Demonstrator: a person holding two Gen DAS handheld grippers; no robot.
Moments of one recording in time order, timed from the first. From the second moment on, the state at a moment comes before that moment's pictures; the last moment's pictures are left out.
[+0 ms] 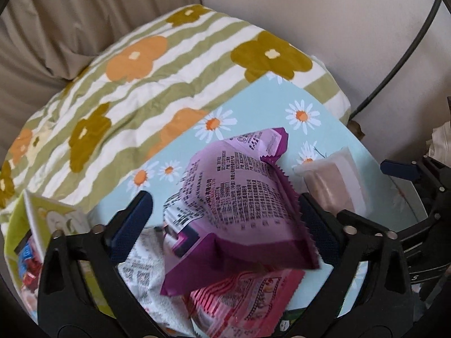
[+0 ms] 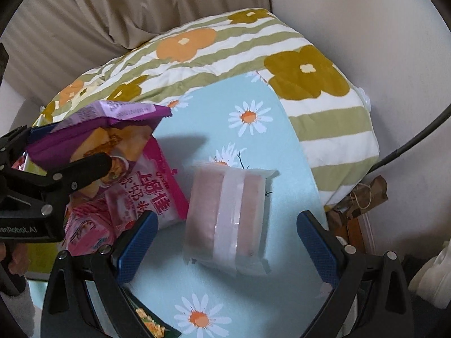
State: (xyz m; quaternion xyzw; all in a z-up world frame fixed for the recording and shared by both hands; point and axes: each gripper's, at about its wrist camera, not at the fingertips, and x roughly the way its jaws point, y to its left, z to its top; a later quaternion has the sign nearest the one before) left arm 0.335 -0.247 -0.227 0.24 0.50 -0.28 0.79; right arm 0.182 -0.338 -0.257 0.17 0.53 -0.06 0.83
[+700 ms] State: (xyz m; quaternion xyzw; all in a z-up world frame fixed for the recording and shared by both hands) left arm 0.333 -0.234 -0.235 0.23 0.51 -0.29 0.78; right arm 0.201 -0.328 -0.281 0.18 0.54 -0.08 0.82
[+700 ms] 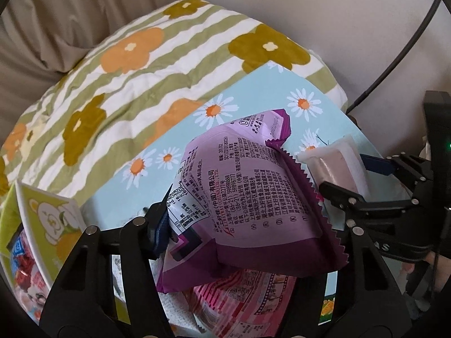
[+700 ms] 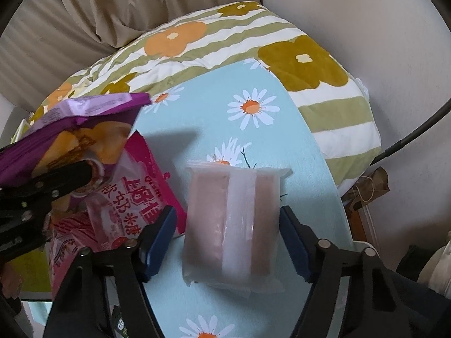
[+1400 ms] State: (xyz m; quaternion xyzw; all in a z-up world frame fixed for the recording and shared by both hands) left arm 0.310 -0.215 -0.174 0.16 0.47 -0.24 0.83; right arm 0.189 -0.325 -0.242 0.11 0.51 -0.05 0.85
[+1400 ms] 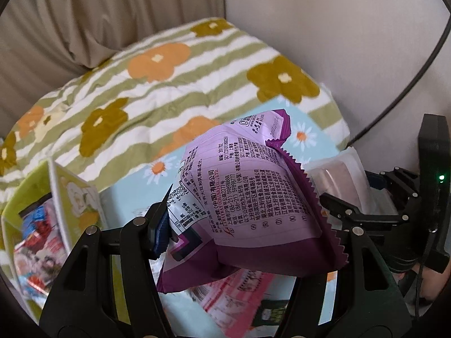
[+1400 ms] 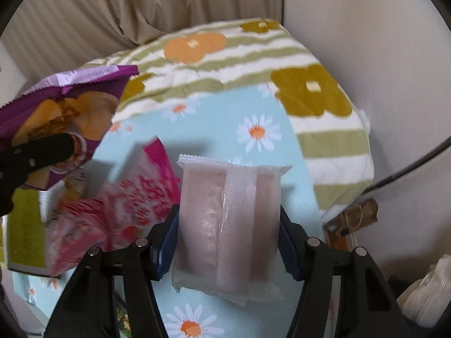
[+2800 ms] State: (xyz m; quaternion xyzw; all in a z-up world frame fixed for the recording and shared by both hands) left arm 0.234 0.145 -0.121 -0.01 0.44 -0.07 0.89; right arm 0.201 -0.026 -0.118 0.07 0.44 0.19 0.87
